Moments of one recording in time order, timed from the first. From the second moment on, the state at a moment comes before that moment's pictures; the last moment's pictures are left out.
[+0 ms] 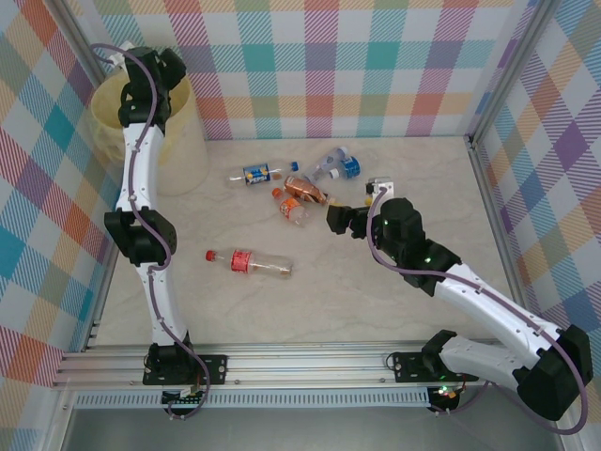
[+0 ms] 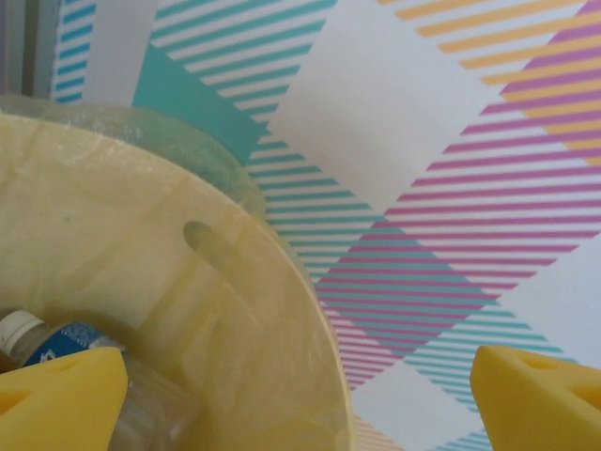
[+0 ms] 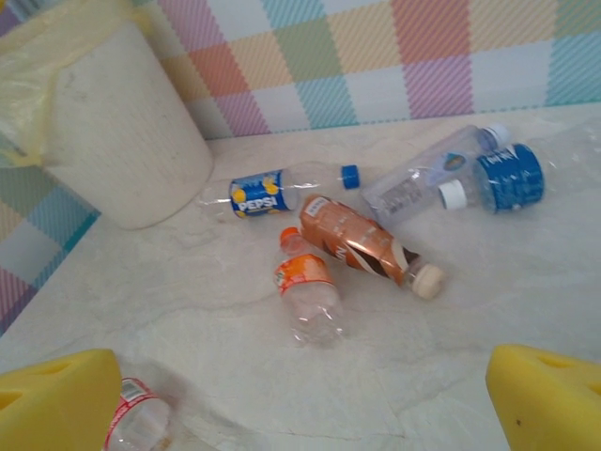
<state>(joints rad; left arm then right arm) 0.07 2.24 2.53 -0.54 -0.18 -0.59 0.69 1.04 0.82 -0.12 0.17 0.43</state>
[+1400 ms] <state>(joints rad) -0.17 1.05 1.13 -0.68 0.00 -0.85 0.67 1.78 1.25 -0.31 -0.11 0.28</state>
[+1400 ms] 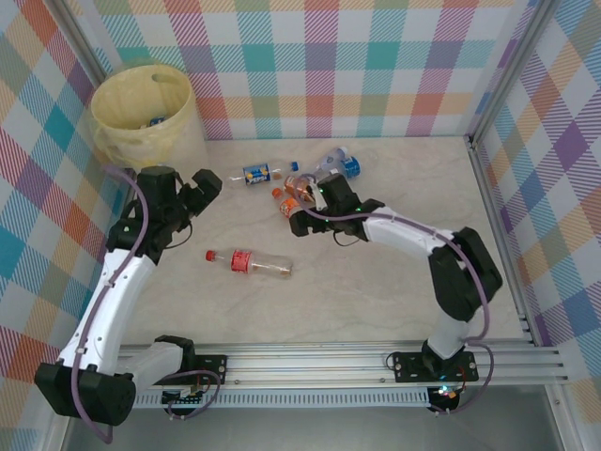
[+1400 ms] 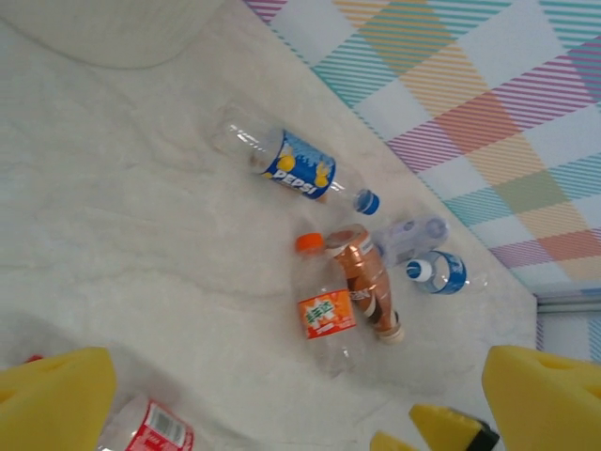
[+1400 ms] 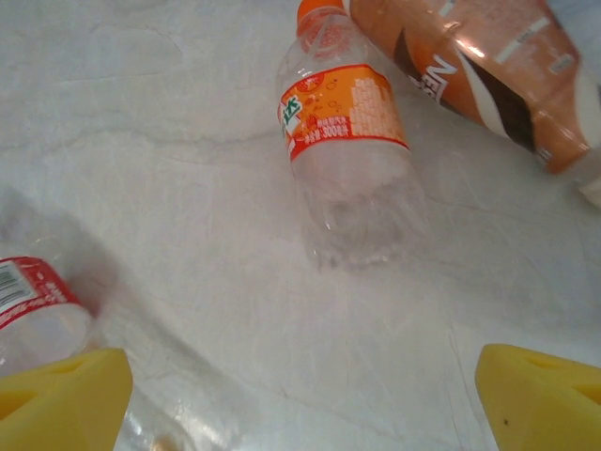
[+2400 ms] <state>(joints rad) -0.17 1.04 1.09 -0.70 -0.06 -0.84 0.67 2.30 1.78 -0.53 0.00 0.28</state>
